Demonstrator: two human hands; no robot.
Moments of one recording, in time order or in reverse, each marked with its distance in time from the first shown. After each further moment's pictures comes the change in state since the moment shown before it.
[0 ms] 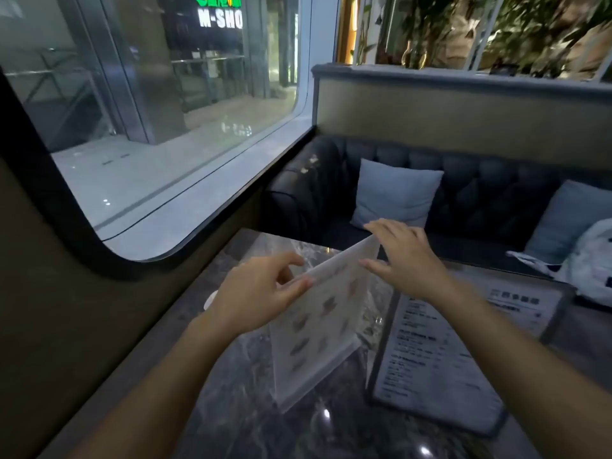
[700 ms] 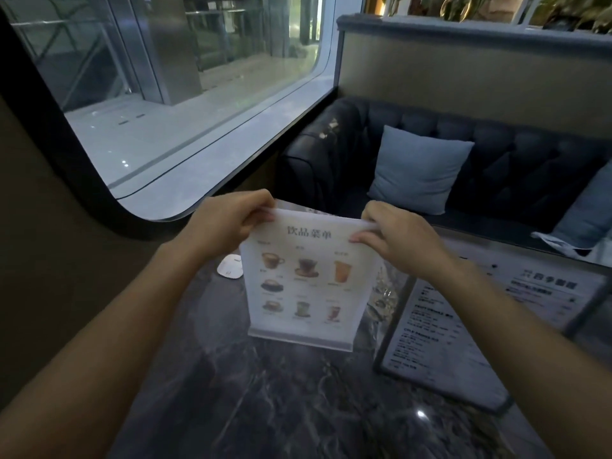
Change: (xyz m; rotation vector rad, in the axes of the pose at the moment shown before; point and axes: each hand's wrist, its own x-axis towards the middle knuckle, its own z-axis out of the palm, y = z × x) left_hand 0.025 -0.063 -0.027 0.246 0.109 0.077; right_hand 0.011 -0.030 0.010 0.172 -0.032 -0.155
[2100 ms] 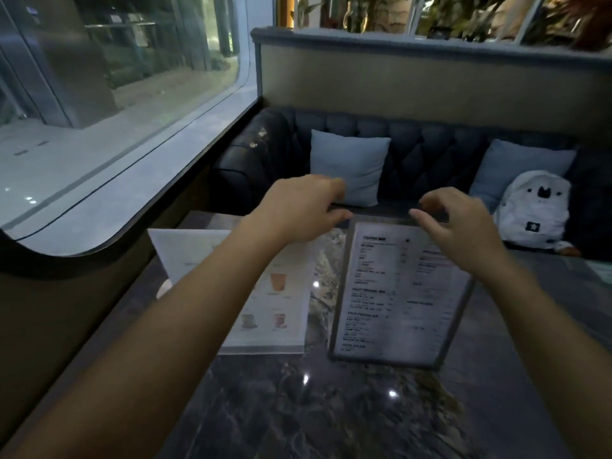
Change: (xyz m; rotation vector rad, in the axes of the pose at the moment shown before) left_hand 0.069 0.156 0.032 0.080 -0.168 0.358; right_hand -0.109 0.066 -0.075 -0.151 0.401 0.363
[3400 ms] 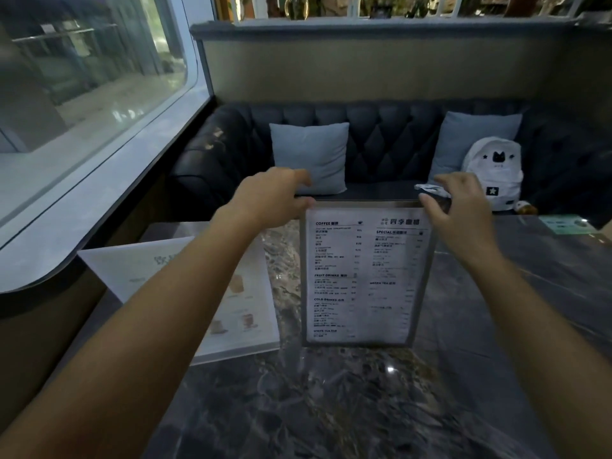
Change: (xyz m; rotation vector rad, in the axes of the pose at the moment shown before) left_hand 0.040 0.015 0.028 -0.039 -0.105 -0.049; right_hand -0.037 0.055 -0.015 0.013 0.225 0.328
